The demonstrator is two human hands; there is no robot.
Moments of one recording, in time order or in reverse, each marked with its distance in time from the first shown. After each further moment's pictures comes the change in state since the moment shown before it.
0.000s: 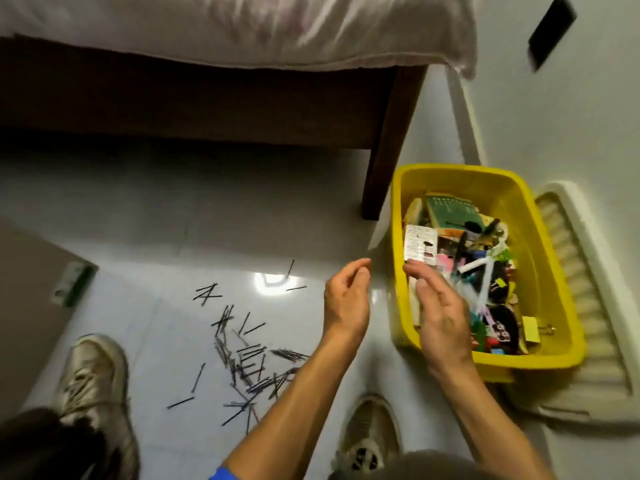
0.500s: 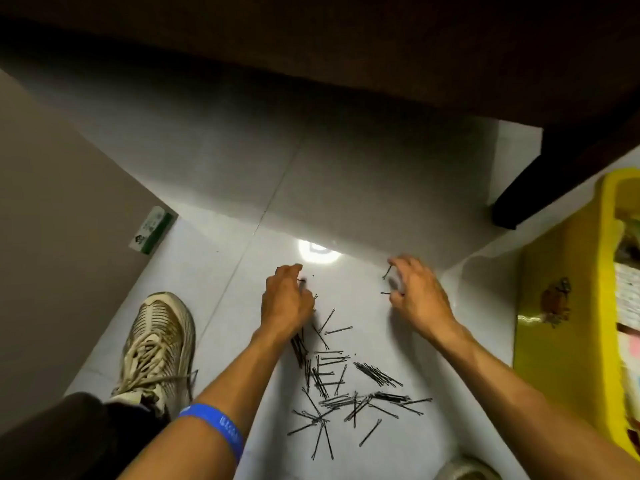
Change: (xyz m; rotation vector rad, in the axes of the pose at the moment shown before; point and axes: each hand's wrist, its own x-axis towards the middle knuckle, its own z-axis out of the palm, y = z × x) left_hand 0.108 -0.108 -0.285 0.825 0.296 -0.123; right_hand 0.059 0.106 0.236 -0.887 -0.713 -0.268
